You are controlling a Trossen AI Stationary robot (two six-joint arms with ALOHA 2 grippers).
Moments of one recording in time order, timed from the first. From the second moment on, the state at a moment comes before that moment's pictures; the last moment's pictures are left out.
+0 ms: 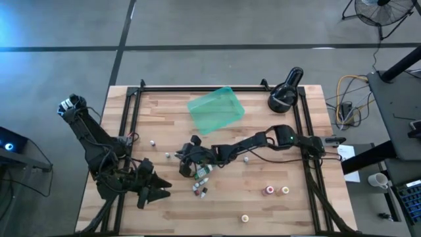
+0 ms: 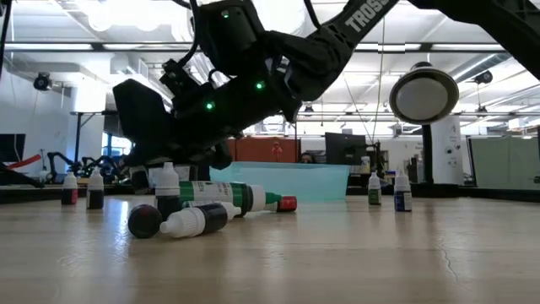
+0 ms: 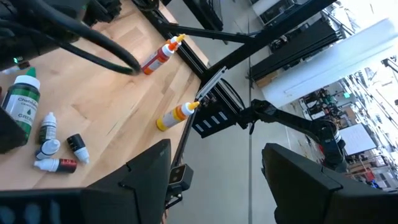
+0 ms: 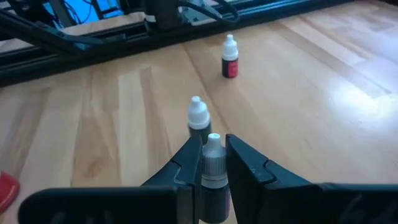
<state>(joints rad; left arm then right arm) -0.92 1.08 0.93 -0.21 -0.71 -1.25 0.11 2.39 1.59 0.38 0.31 0.31</state>
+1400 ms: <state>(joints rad) -0.92 1.08 0.93 -0.24 -0.71 -1.25 0.09 2.35 1.55 0.27 0.22 0.33</state>
